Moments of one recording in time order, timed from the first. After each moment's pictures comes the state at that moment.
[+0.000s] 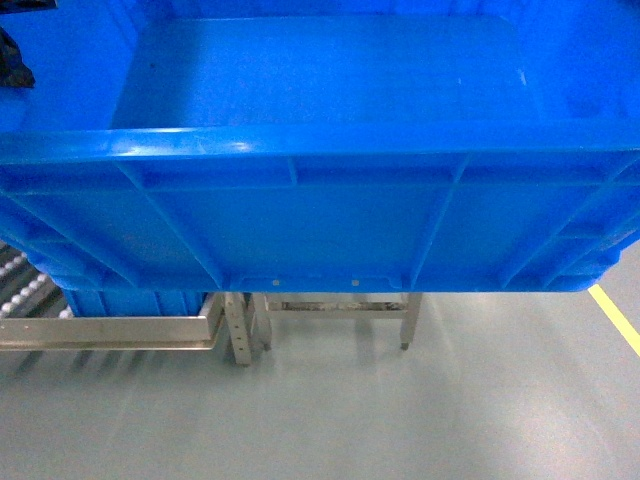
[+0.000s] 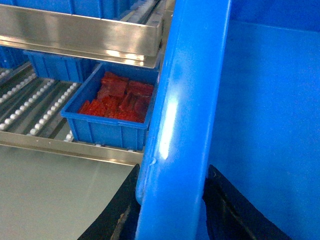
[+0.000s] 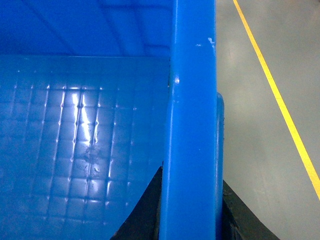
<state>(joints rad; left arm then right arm) -0.17 1.37 0.83 0.26 -0.22 -0.16 0.20 1.53 1.14 0.08 0.13 0.07</state>
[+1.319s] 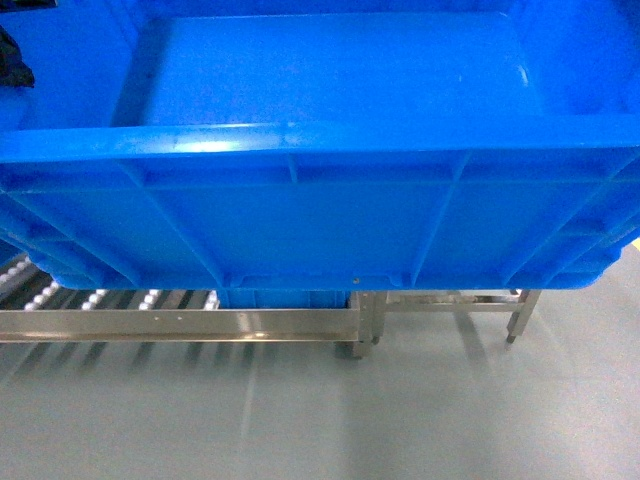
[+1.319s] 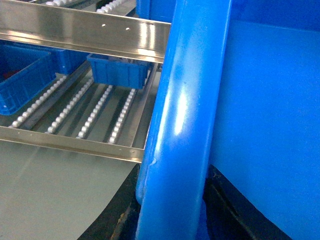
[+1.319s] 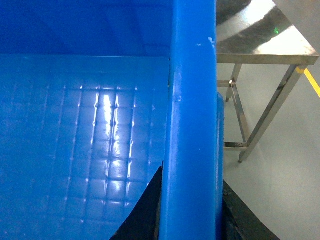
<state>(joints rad) -0.17 1.37 0.83 0.27 -0.22 -0.16 0.20 1.53 1.14 0.08 0.13 0.07</state>
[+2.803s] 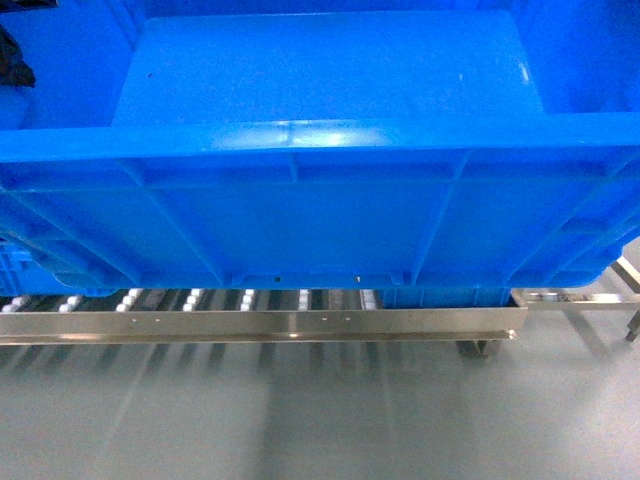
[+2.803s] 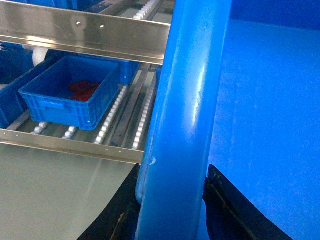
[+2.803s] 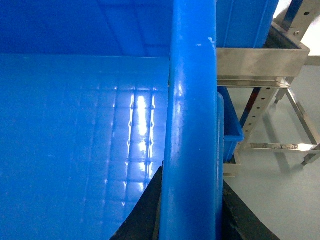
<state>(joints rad) -0.17 1.37 0.83 0.27 -0.22 -0.16 0.20 1.53 1.14 0.09 0.13 0.07</state>
